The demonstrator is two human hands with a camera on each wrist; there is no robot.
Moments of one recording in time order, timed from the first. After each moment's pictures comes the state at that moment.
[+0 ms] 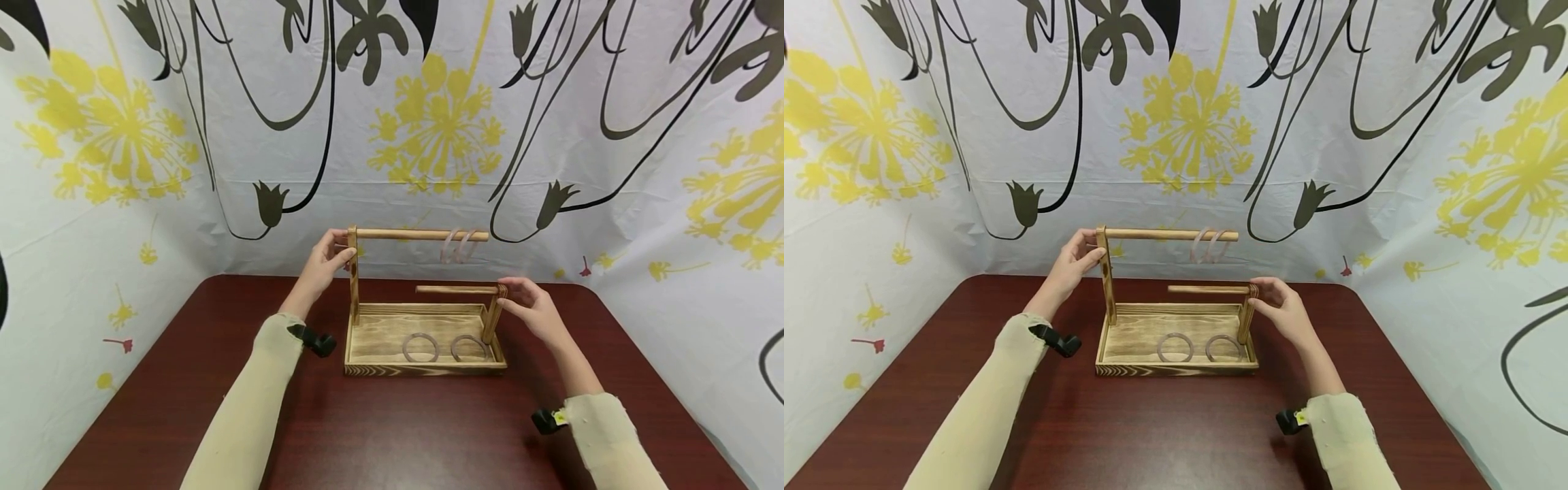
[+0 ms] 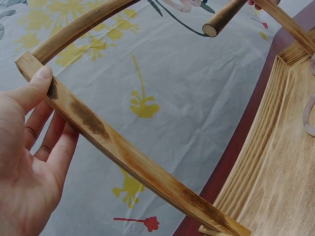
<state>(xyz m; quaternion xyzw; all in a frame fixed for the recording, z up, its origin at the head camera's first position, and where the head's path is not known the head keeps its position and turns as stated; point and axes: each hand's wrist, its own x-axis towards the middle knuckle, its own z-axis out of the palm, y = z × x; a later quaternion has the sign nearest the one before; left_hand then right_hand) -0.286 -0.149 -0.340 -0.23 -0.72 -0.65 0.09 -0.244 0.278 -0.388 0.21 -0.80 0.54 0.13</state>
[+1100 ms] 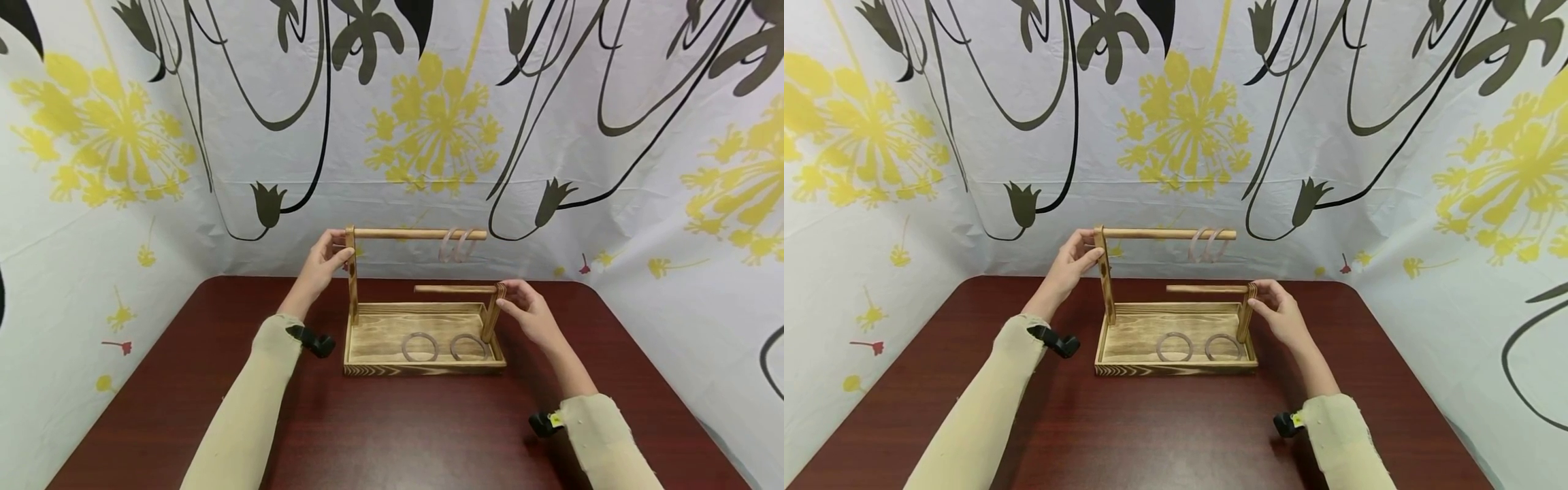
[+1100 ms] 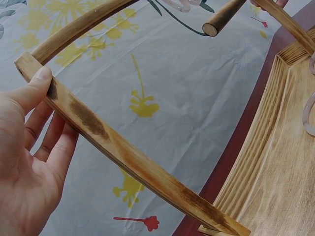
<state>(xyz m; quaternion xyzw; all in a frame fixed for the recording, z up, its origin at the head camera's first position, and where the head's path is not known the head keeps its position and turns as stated) -0.286 -0.149 -0.341 -0.22 -0.74 -0.63 0.10 -0.248 0.277 -0.402 0.20 -0.81 0.53 0.14</state>
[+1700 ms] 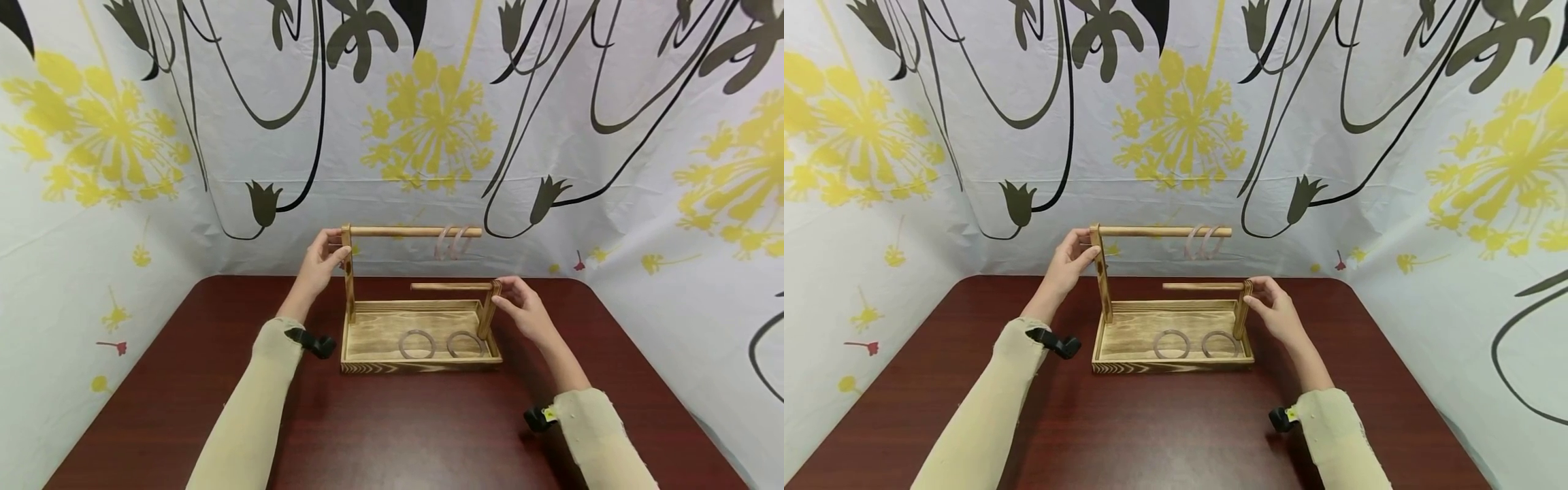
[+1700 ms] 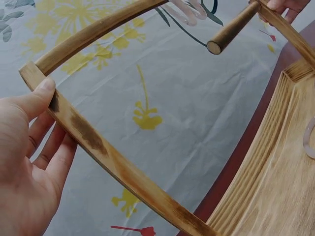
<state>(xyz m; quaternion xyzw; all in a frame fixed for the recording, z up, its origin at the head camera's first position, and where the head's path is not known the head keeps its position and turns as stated) -0.283 -0.142 -0.340 -0.20 -0.74 -0.63 0.12 -0.243 0.273 -0.398 0.19 -0.82 0.52 0.15</state>
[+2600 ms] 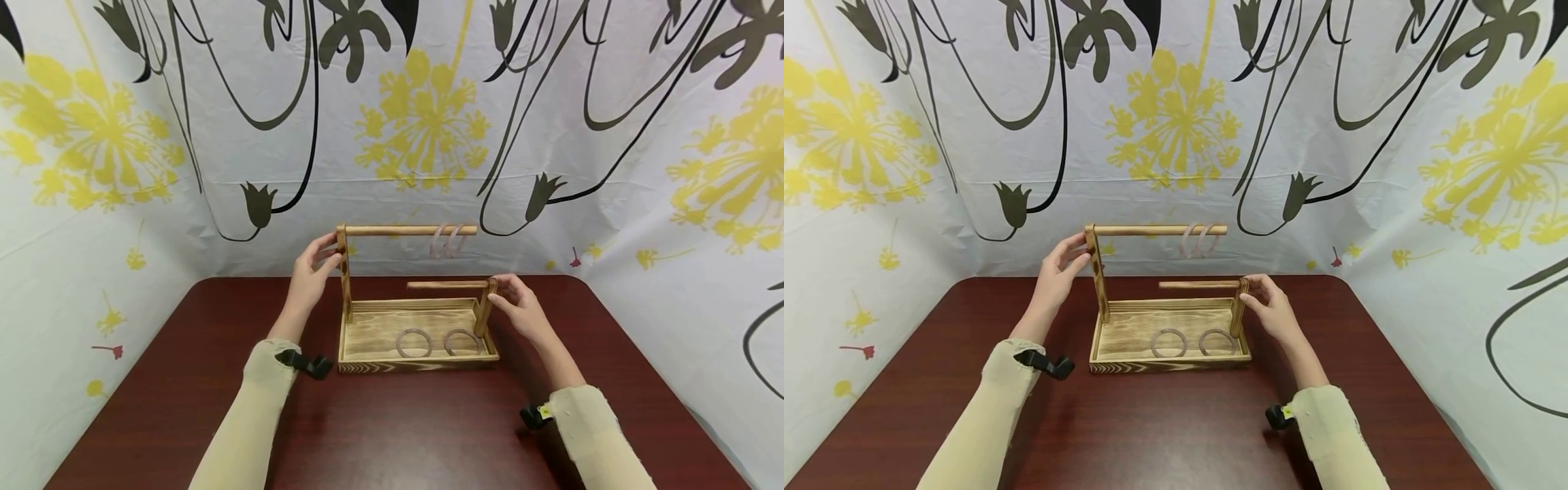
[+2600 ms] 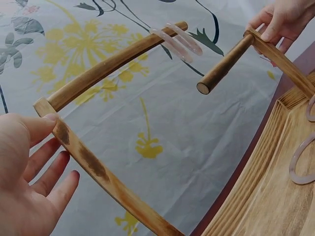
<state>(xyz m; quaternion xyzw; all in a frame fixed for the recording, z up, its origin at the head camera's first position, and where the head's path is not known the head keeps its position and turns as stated) -0.249 -0.137 -0.341 -0.16 -0.74 -0.64 0.16 -0.245 0.273 -0.402 0.19 -0.82 0.52 0.16</state>
